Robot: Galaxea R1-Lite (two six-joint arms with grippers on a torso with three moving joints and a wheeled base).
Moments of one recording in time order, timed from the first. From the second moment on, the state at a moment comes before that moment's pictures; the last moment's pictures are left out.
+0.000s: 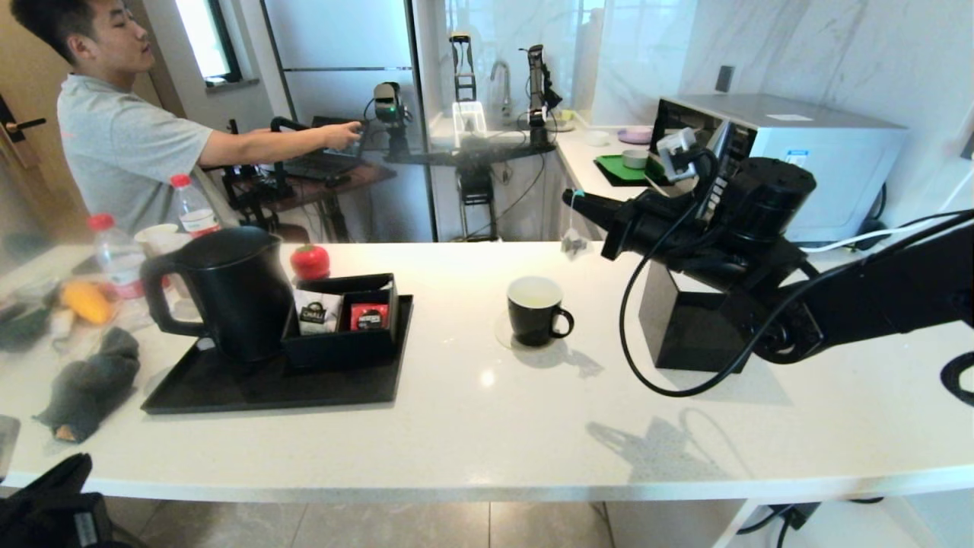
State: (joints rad) left arm 0.00 0.95 0.00 -0.65 0.36 0.07; right arm 0.37 2.06 -1.22 -1.12 0.55 0.12
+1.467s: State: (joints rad) left arm 0.00 0.00 0.00 0.01 -0.02 0.07; right arm 0.33 2.09 -1.23 -1.13 0.56 0.13
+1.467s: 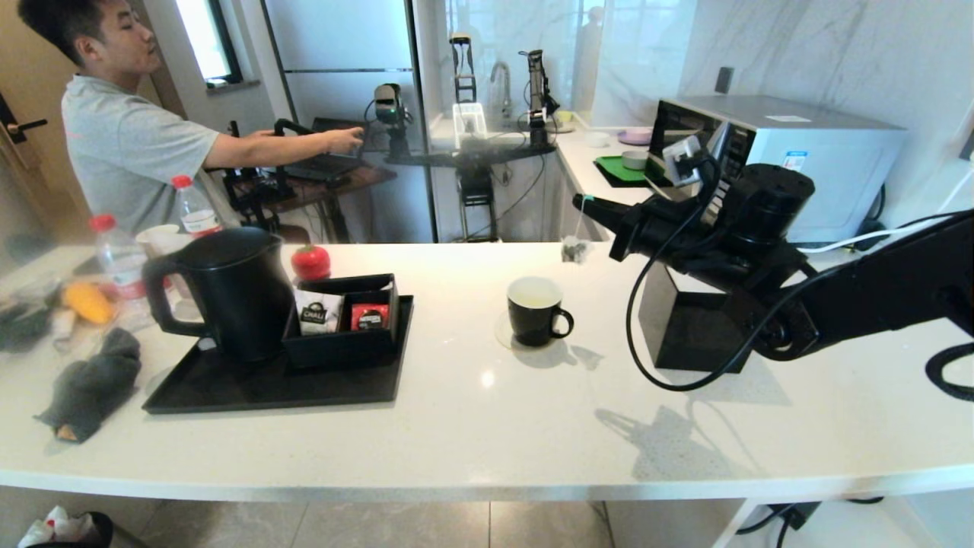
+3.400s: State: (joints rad) left arm 0.00 0.00 0.00 0.01 -0.02 0.06; right arm 0.38 2.25 -1.45 -1.04 0.61 0.14
